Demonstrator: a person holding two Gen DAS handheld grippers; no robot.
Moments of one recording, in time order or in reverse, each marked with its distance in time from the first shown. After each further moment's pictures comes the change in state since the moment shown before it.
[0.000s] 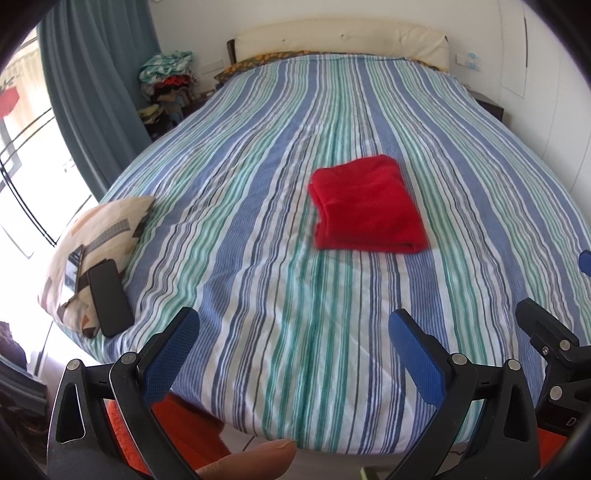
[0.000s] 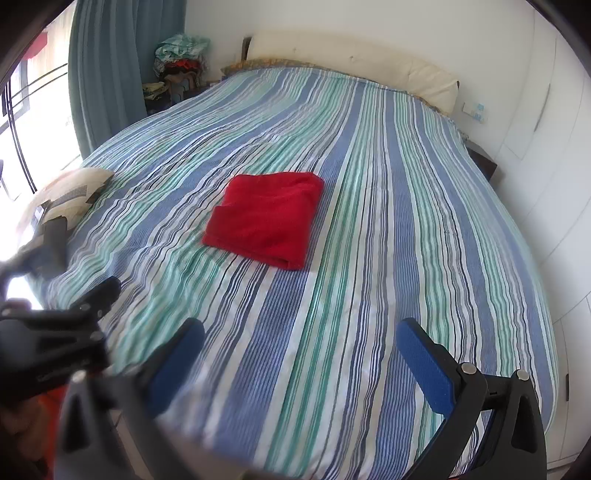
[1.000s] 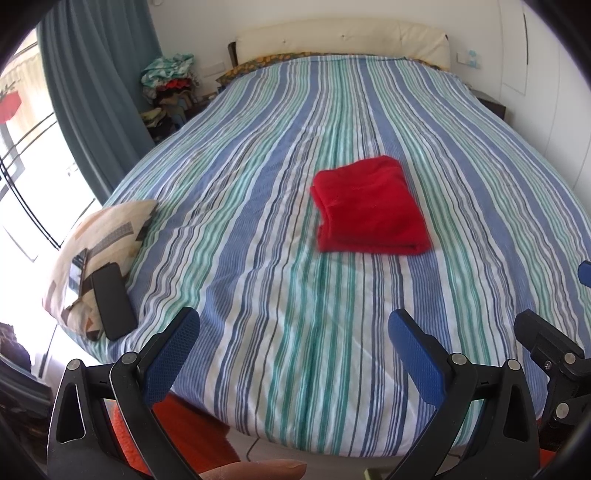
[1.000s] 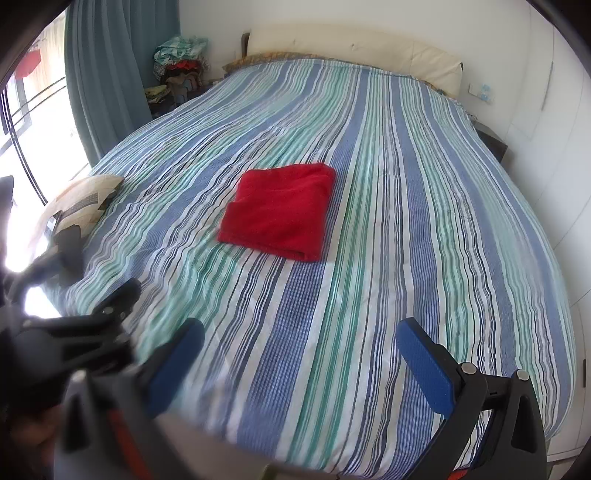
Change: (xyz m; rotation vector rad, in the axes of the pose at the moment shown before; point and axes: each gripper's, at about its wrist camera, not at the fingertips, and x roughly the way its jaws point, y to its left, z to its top) left arm 0.001 -0.003 0.003 0.009 -0.005 0.018; right arm -0.001 -0.001 0.000 0.055 0.039 0.072
